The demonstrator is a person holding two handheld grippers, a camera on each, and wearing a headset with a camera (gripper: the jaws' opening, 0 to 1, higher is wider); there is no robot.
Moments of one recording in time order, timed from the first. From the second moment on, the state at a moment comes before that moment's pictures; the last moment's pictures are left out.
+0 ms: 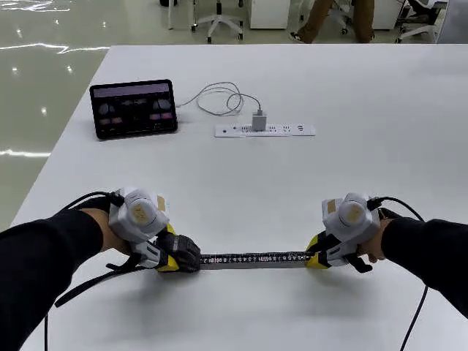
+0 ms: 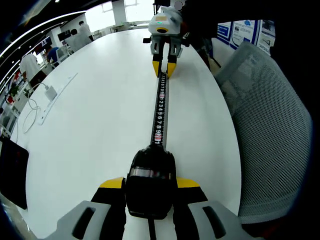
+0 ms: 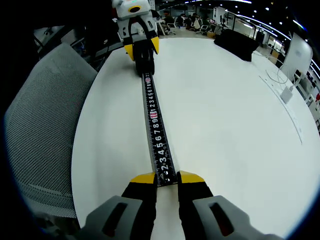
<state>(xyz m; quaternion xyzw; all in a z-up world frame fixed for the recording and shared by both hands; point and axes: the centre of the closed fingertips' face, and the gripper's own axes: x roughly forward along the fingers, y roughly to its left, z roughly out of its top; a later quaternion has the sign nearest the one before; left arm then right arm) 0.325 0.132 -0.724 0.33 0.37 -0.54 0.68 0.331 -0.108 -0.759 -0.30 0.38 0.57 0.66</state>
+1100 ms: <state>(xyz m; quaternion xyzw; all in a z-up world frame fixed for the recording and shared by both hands) 0.330 0.147 -0.728 0.35 0.39 -0.51 0.68 0.336 -0.114 -0.757 -0.33 0.39 0.56 0.65</state>
